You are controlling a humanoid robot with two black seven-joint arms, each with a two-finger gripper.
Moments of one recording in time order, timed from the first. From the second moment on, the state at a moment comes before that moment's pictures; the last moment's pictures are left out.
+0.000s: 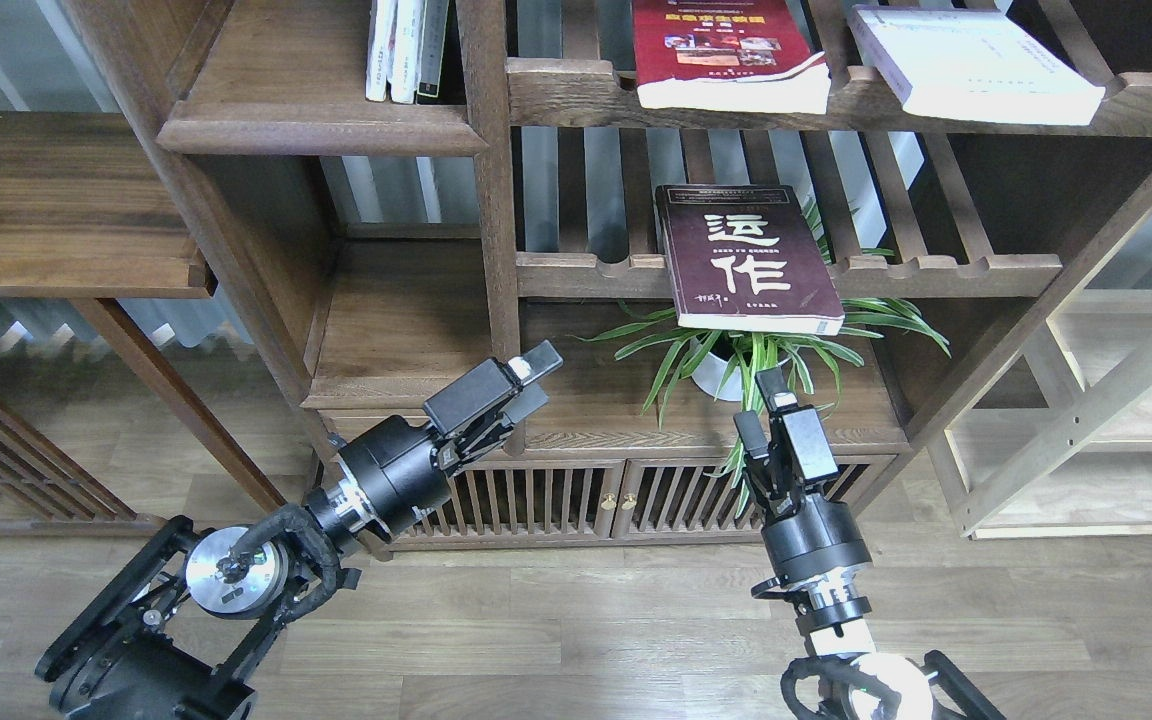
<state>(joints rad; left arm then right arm) -0.18 0.00 -1.08 -1.38 -0.11 -0.31 0.49 -0.13 0.00 1.17 1.26 0.07 0.58 0.18</state>
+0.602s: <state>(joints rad) -0.13 0.00 -1.11 -1.38 -0.09 -0.28 0.49 -0.12 0.02 1.16 1.26 0.08 0.58 0.18</state>
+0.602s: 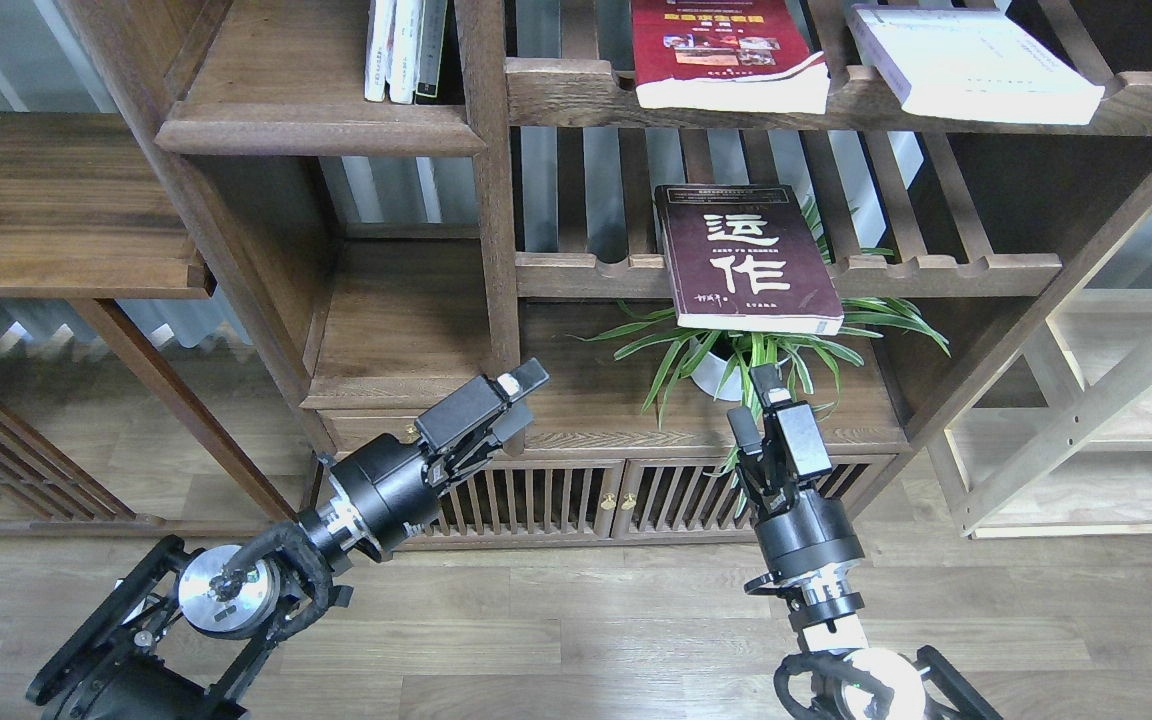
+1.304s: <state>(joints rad) -0.13 0.00 -1.11 -1.35 -0.09 -0.38 0.49 -0.13 0.01 1.17 1.24 0.08 0.58 0.18</state>
